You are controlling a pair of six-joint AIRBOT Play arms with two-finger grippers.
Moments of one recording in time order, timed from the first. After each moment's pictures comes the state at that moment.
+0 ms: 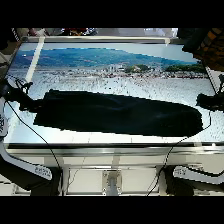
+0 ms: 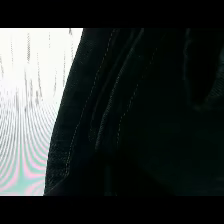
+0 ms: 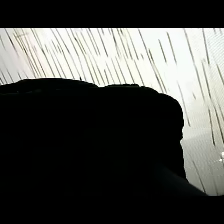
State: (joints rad) left arm 0.40 -1.75 1.43 1.44 -1.36 -1.27; right arm -0.56 -1.35 1.22 -1.46 1.18 1.40
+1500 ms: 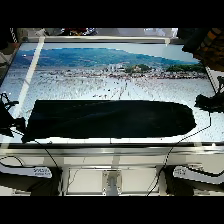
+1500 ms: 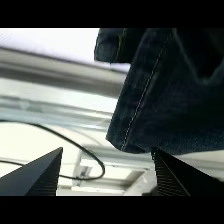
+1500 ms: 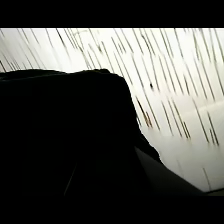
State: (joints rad) left arm 0.56 -1.56 1.26 1.77 -1.66 -1.22; right arm -0.56 -1.35 1.22 -1.42 1.24 1.40
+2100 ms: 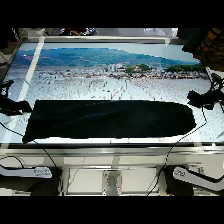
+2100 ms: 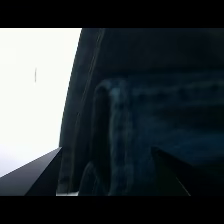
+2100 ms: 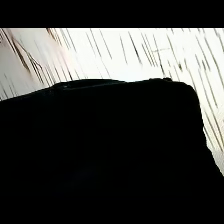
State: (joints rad) left arm 0.56 -1.52 1.32 1.41 -1.32 -1.11; right arm -0.44 -1.27 1.14 -1.35 1.13 1.51
